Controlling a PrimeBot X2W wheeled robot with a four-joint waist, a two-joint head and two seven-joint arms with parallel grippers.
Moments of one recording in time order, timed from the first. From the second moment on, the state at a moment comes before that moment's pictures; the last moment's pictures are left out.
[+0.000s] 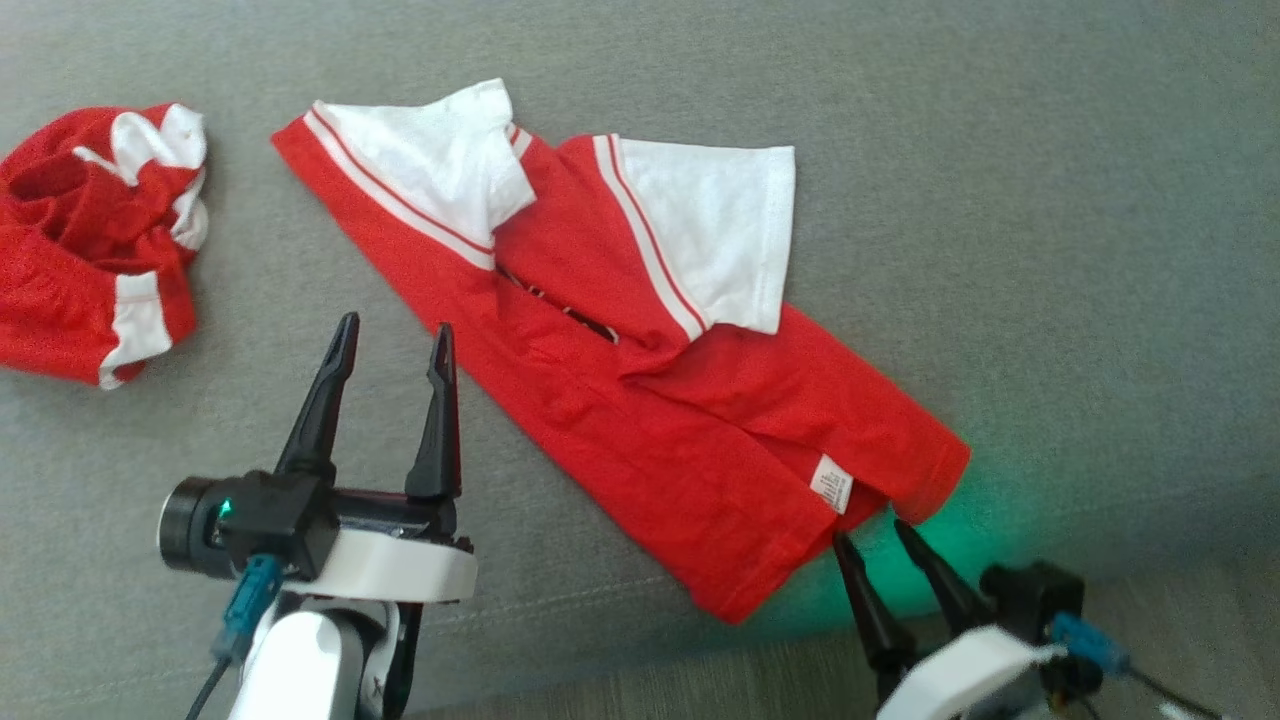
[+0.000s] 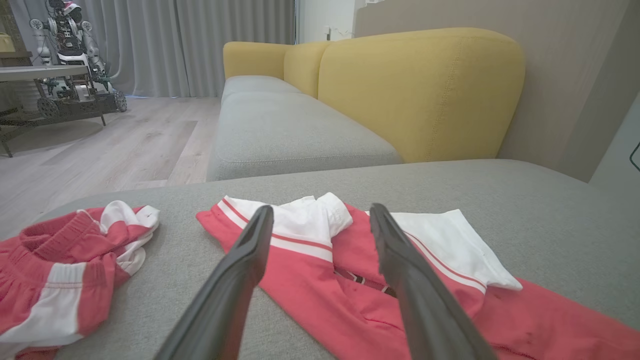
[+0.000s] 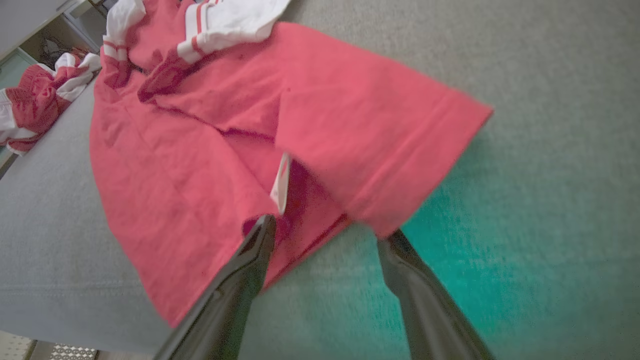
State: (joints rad) left arm -0.06 0.05 -0.21 -0.03 -0.06 0.03 -0.26; right arm -0.04 -0.05 0.22 0.44 0.36 0.13 -0.26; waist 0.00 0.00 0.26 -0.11
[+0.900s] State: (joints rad) left arm -0.09 0.05 -0.23 -0.04 -0.04 0.03 -0.26; right arm -0.06 -0.05 0.40 0.40 0.40 0.13 -0.26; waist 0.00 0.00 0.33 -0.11
